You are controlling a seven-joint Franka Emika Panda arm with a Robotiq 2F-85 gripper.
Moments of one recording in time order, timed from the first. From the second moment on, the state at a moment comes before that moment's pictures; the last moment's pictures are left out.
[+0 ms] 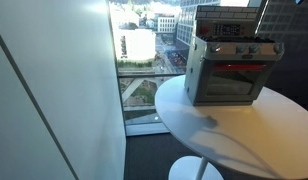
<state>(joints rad) -0.15 -0.36 0.15 -2.19 -0.03 2.30 0.59</state>
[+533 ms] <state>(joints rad) -0.15 -0.32 0.12 -2.19 -0.03 2.36 0.60</state>
